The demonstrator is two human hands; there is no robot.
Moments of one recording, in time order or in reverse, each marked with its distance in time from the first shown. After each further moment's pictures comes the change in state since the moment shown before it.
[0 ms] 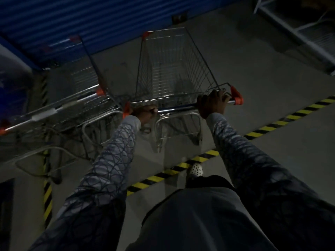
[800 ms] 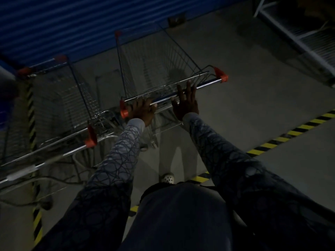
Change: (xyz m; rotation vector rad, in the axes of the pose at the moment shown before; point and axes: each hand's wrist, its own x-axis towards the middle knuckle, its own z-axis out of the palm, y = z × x) left_hand 0.189 0.042 -0.092 0.235 0.191 -0.084; right_hand 0.197 -0.137 0.018 0.511 -0.020 -0.200
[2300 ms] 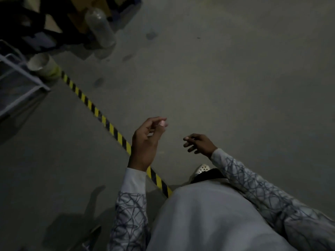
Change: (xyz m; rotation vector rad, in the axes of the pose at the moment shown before) left_hand -0.365 0.360 0.043 -0.501 -1.324 1.384; right_hand -0.554 0.128 -0.090 1.139 1.049 1.499
